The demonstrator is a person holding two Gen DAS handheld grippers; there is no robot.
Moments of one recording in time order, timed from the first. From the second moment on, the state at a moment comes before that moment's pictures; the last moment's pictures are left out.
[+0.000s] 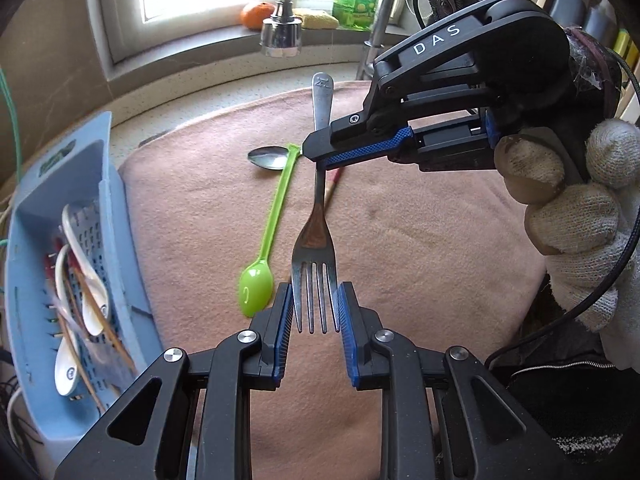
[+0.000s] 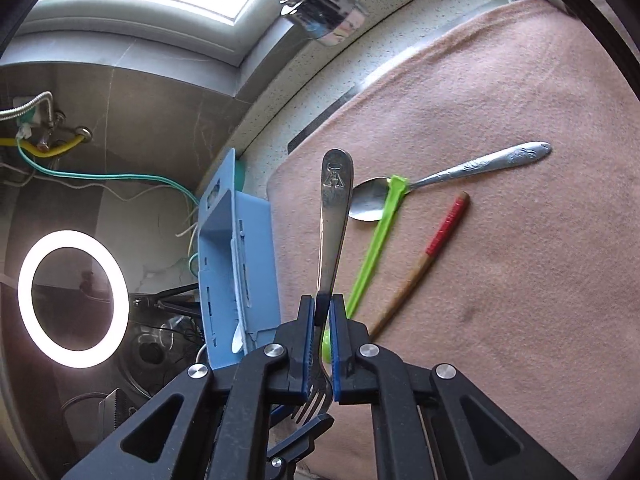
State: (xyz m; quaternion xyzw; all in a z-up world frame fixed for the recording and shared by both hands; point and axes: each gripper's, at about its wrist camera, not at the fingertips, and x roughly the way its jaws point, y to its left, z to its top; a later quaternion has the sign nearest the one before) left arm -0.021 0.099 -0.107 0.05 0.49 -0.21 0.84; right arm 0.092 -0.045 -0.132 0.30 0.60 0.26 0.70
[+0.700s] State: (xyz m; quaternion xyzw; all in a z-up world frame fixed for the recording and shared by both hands) left arm -0.002 0.208 -0.103 -0.02 0.47 -0.09 0.88; right arm 0.117 0.114 -0.099 0.18 0.59 0.36 0.70
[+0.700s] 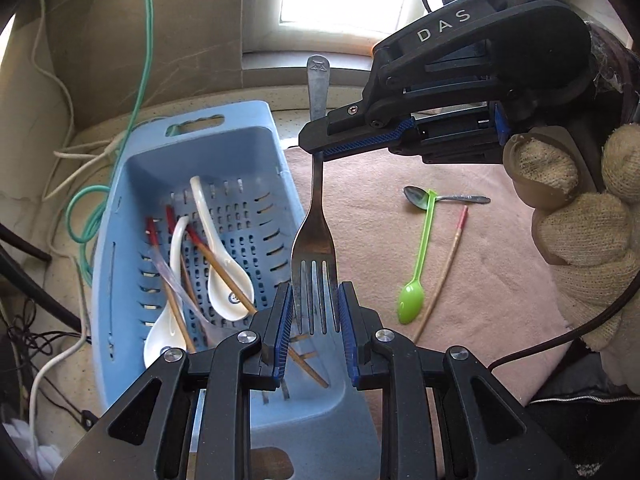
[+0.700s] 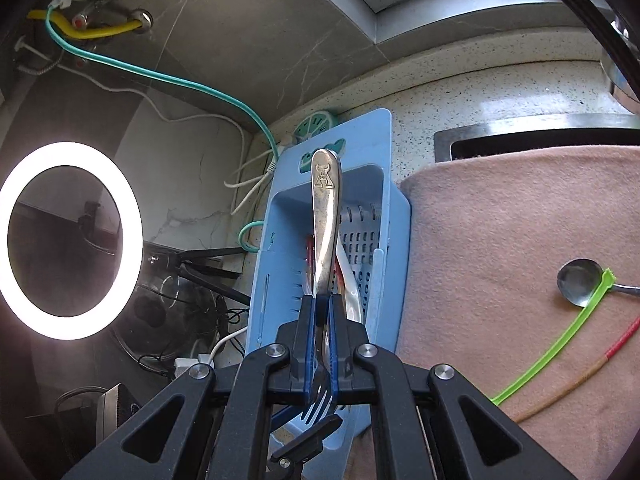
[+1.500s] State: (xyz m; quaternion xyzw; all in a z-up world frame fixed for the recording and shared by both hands) left arm 0.013 0.237 -0.104 -0.04 0.47 -0.03 0.88; right arm 0.125 0.137 -0.076 0.08 0.53 0.38 0.75
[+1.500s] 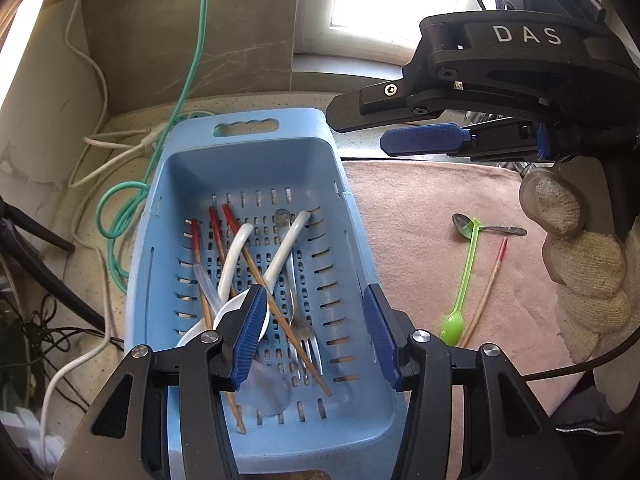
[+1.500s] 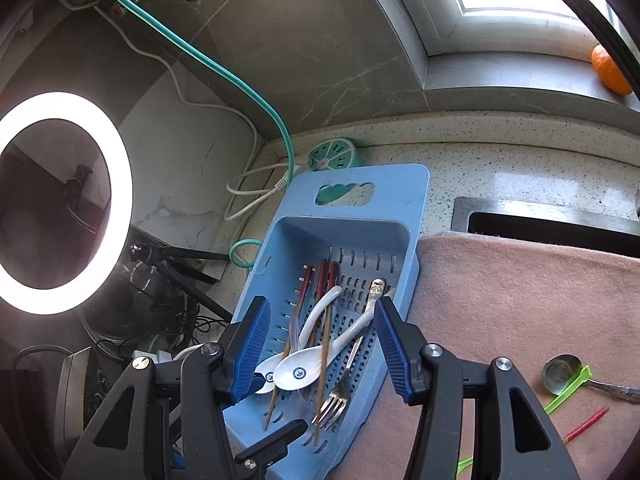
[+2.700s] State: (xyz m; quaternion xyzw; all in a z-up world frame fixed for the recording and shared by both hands) left arm 0.023 0.104 -0.117 0.04 0.50 -0.16 0.85; right arm 0.093 -0.101 -0.118 0.17 0.57 0.23 0.77
